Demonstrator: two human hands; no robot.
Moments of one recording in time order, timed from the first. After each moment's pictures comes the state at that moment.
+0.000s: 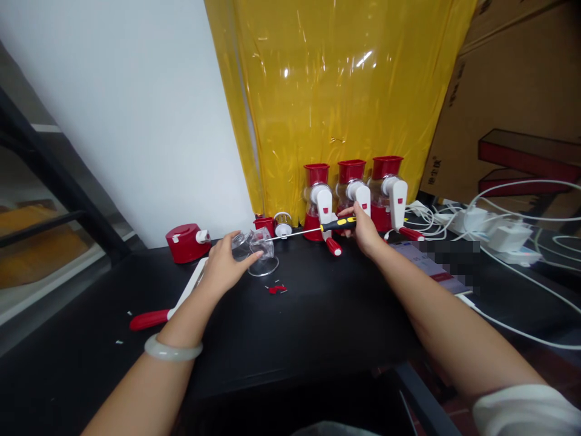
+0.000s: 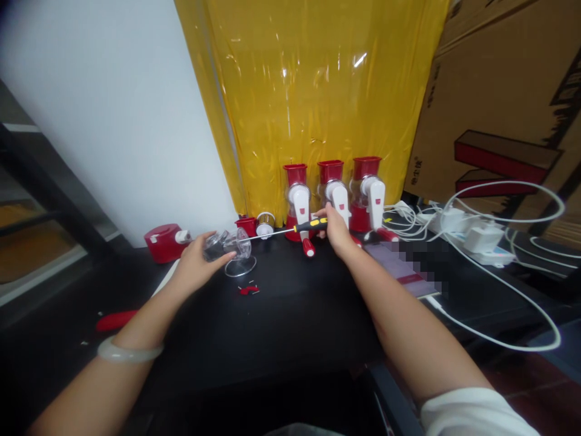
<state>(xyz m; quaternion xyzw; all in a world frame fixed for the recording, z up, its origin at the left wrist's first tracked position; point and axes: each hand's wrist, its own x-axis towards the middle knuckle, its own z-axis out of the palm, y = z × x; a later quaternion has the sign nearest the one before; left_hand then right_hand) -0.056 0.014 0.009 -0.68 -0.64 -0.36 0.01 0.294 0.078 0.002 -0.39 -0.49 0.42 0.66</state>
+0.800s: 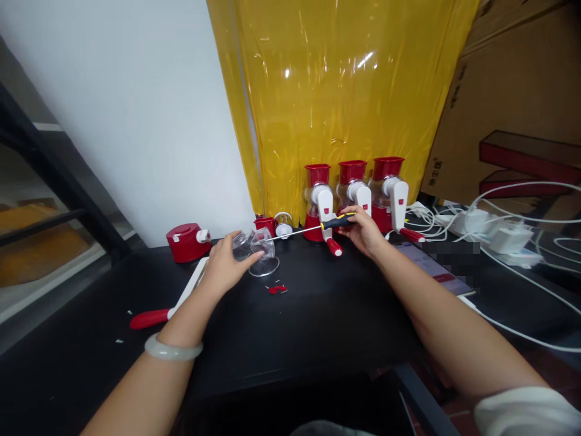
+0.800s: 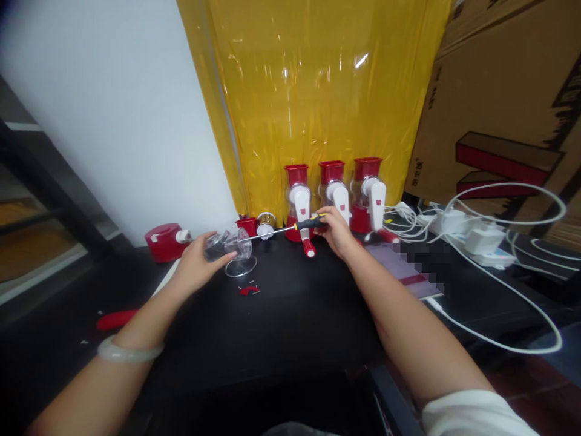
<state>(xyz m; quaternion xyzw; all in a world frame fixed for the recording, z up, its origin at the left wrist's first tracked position) -0.056 0.014 0.009 -0.68 -0.64 -0.36 0.01 0.293 0.061 0.013 -0.31 -0.45 0.52 0.65</state>
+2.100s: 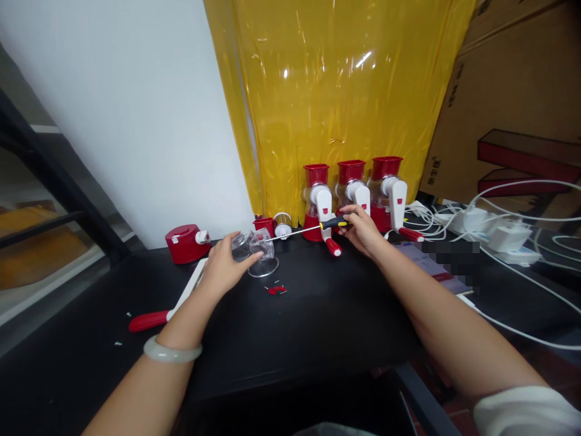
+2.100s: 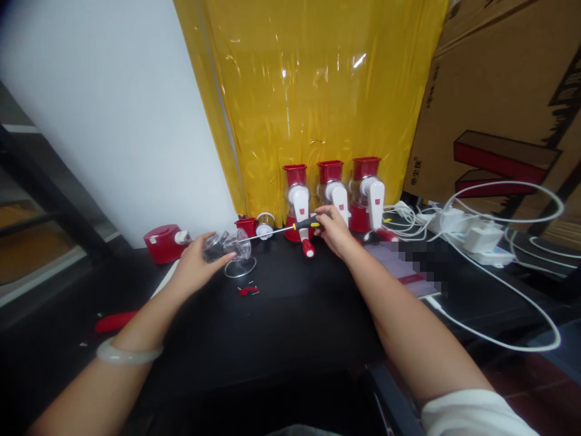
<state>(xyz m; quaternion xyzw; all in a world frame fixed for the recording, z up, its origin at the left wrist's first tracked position) -0.056 0.014 0.009 -0.68 -0.64 -0.36 0.01 0.288 0.069 0.010 -0.33 -0.46 0.49 0.67</state>
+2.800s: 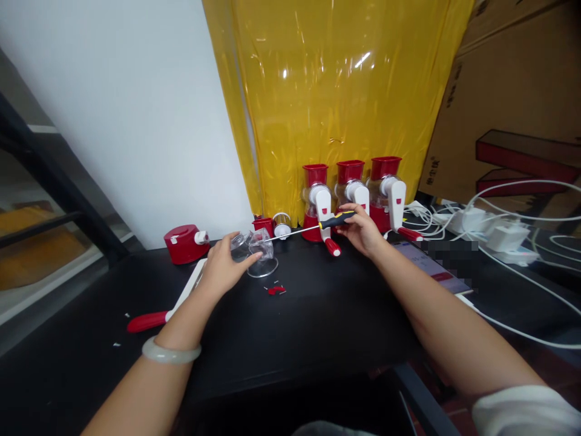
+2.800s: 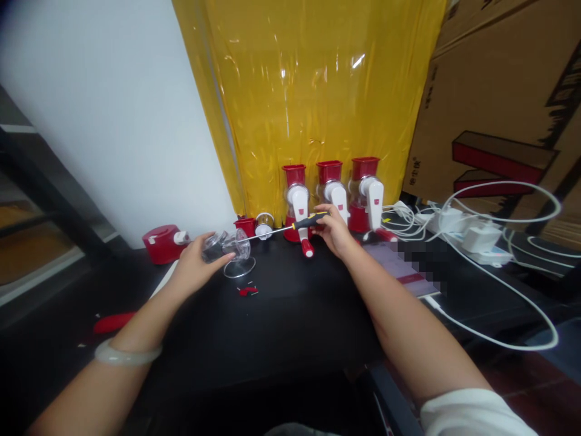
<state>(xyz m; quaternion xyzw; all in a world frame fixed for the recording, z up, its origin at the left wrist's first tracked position) -0.055 0.013 0.010 -0.67 -0.64 -0.36 0.00 0.292 0.060 0.014 -0.29 -0.47 0.52 0.66</state>
